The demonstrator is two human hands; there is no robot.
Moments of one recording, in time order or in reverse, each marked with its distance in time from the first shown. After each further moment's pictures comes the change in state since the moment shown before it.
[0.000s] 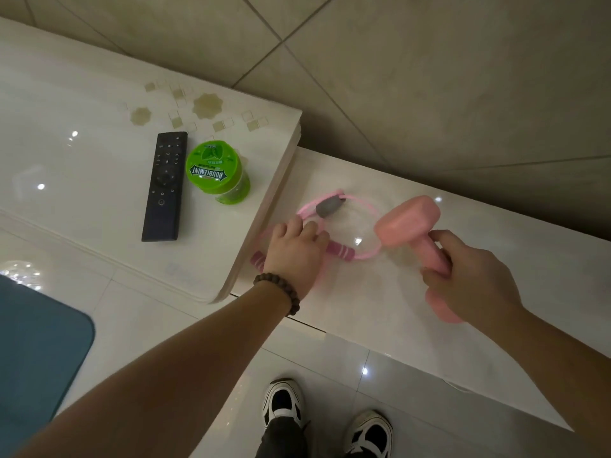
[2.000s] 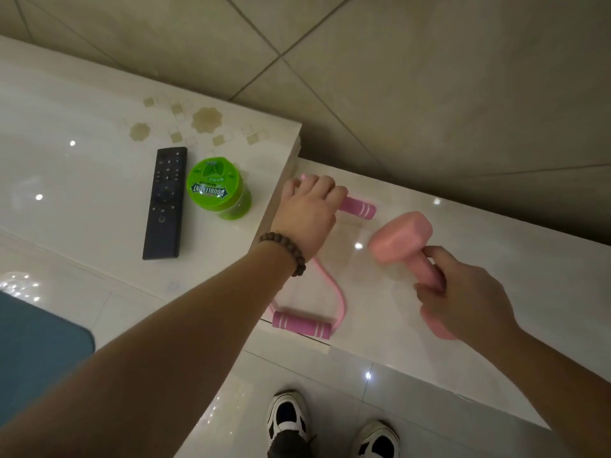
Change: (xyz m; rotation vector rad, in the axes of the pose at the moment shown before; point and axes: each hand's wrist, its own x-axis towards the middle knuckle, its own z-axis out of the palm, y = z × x) left_hand 0.059 -0.019 -0.043 -0.205 0.200 0.071; right_hand -0.004 -0.010 0.009 0.019 0.000 -0.030
